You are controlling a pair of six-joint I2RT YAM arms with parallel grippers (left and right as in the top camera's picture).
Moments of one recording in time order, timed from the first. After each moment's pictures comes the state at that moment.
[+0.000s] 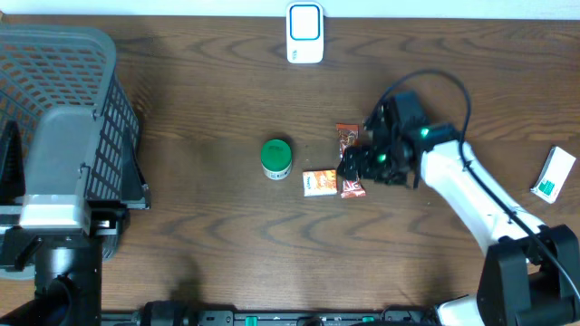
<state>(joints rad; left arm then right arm) 0.03 0.50 1.08 -0.21 0.08 0.21 0.29 1.63 1.08 -0.77 -0.36 0.33</state>
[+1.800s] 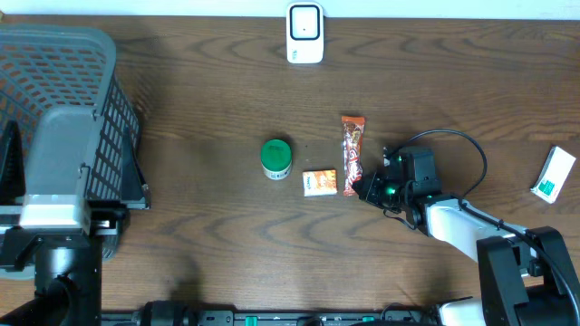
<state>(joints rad) 0.03 0.50 1.08 -0.21 0.08 0.21 0.21 1.59 0.53 0.07 -0.44 0.64</state>
